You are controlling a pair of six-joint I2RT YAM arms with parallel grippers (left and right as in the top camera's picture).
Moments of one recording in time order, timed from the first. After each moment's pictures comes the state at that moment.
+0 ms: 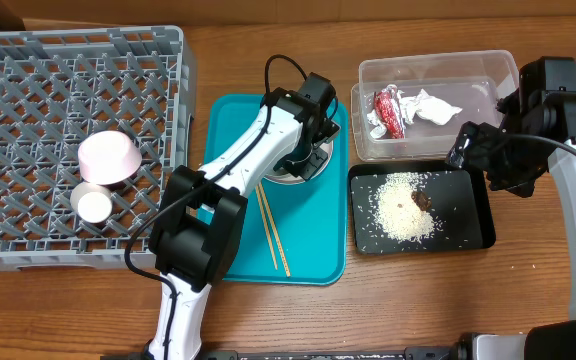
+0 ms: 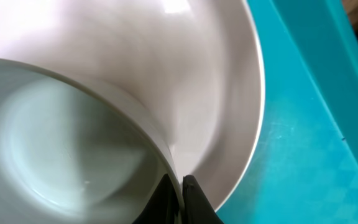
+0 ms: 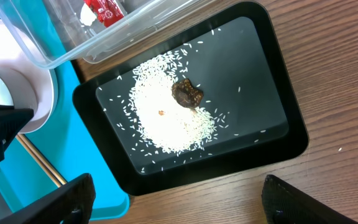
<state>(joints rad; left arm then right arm) -0.52 2.19 1.74 -1.02 0.00 0.17 -0.08 1.54 1.53 -1.39 -0.18 0.33</state>
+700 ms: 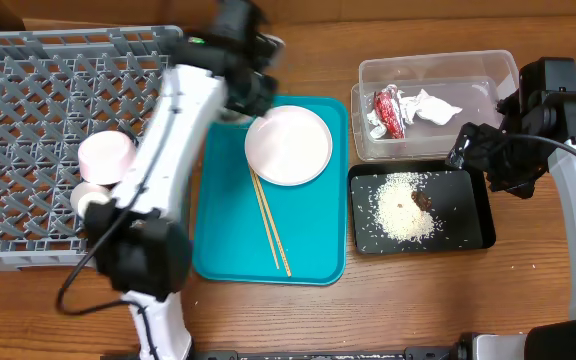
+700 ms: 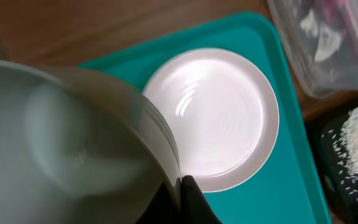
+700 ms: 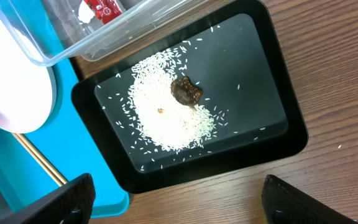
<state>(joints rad) -0.28 2.04 2.04 -1.20 0.12 0.07 -0.08 1.54 1.53 -1.40 -0.18 0.33</state>
